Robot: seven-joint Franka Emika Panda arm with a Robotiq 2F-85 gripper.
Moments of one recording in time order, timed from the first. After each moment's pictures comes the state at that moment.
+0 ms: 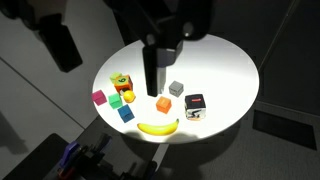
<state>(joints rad) -0.15 -0.62 -0.34 -2.43 -0.21 1.66 -0.47</state>
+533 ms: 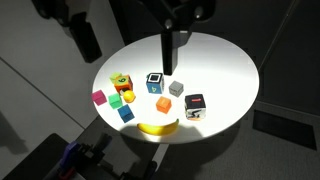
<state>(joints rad) -0.14 -0.58 -0.30 -2.43 -0.21 1.74 -0.46</state>
